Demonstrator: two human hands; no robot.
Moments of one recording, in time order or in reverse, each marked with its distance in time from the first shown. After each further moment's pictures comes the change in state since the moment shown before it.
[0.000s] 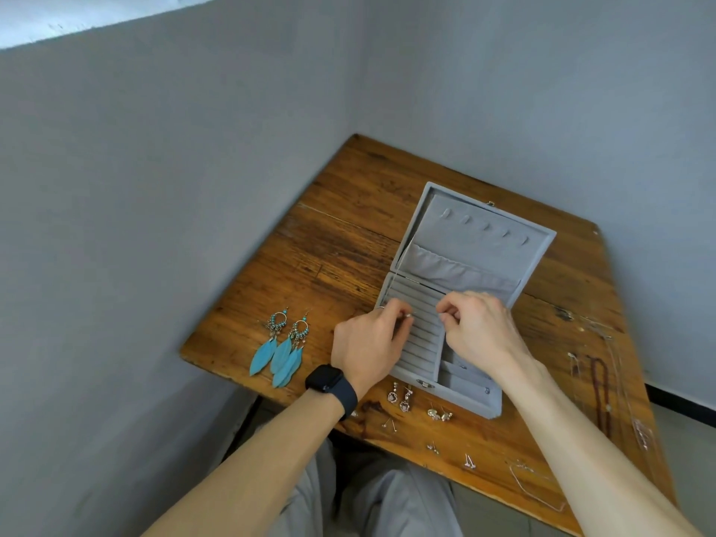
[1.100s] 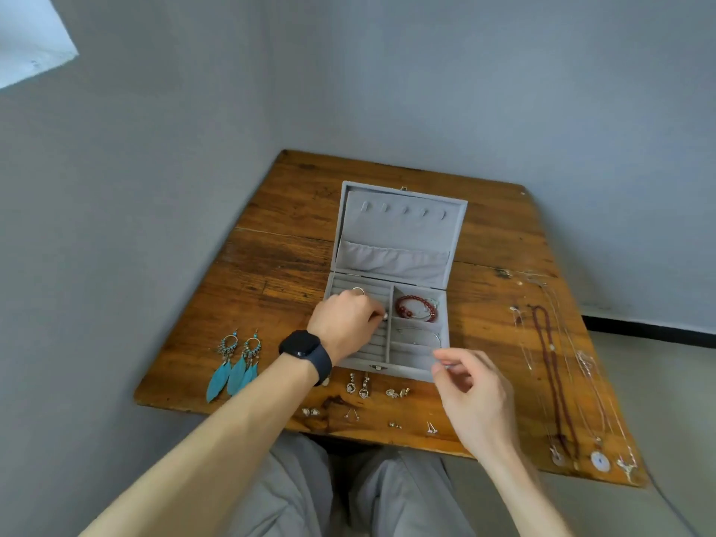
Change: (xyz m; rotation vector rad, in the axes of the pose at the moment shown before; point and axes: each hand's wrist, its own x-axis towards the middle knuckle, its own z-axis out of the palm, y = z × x) left_hand 0.044 0.035 -0.013 0.158 -0.493 0.209; right_hand -0.142 0.001 0.020 0.599 0.373 0.442
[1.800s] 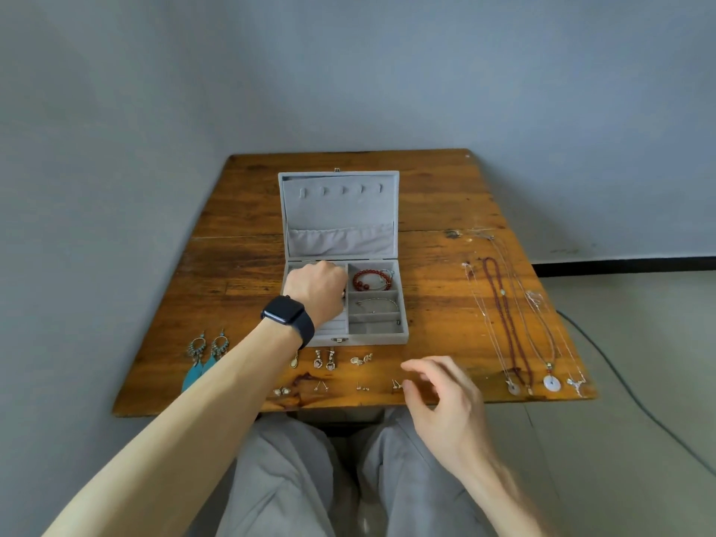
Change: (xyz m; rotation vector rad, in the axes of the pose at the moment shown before) left_hand 0.019 0.041 -0.016 0.429 -0.139 0.016; right_hand -0.072 0.022 -0.014 -0.063 0.020 -0.112
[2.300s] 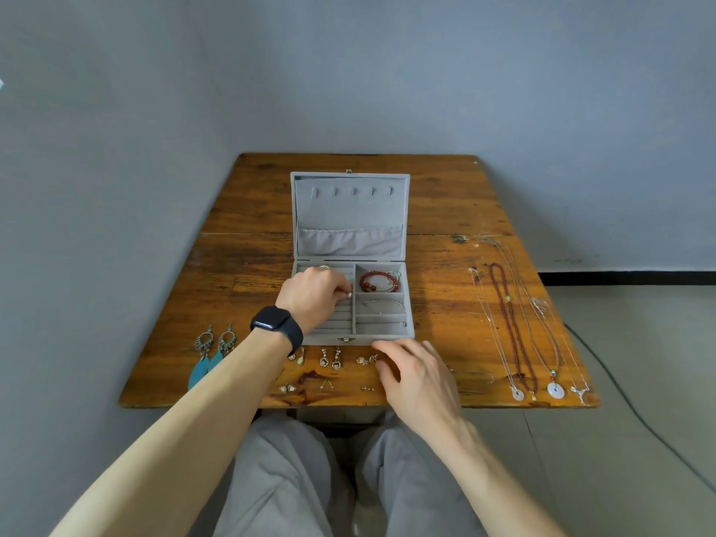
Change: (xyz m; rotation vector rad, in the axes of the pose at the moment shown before) left_hand -0.012 -0.022 0.020 -0.361 0.110 -0.004; right_hand 0.037 -0.014 0.033 -0.231 -0.140 -0.100
